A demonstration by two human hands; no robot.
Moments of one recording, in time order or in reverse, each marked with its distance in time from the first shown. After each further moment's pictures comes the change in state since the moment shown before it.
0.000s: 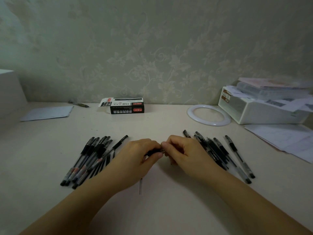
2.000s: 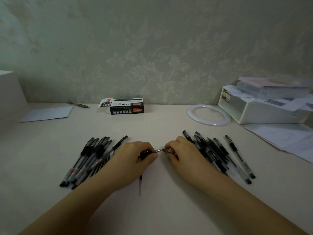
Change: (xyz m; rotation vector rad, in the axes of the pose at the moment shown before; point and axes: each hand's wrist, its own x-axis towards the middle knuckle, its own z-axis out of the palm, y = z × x) left_hand -0.003 -0.019 0.007 -0.013 -0.028 -0.198; right_hand 0.003 0.009 0.008 -0.530 -0.031 0.065
